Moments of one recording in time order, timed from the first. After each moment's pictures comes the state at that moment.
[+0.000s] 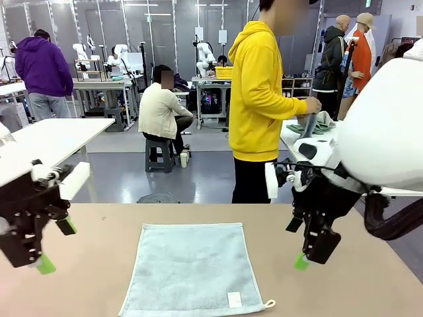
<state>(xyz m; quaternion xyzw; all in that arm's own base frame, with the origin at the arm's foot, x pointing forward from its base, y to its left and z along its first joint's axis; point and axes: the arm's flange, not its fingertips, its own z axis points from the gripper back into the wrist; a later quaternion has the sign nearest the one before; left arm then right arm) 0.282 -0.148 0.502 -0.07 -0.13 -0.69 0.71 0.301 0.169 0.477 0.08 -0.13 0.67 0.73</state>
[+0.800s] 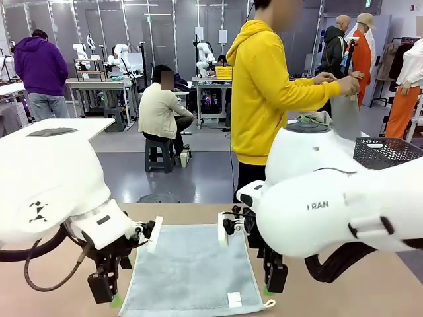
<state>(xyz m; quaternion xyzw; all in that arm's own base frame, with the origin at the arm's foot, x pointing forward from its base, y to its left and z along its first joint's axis) 0.310 -0.245 0.394 -0.04 -0.07 -0.70 0.71 0.324 0.240 0.390 -0.01 -0.06 0.69 0.72</state>
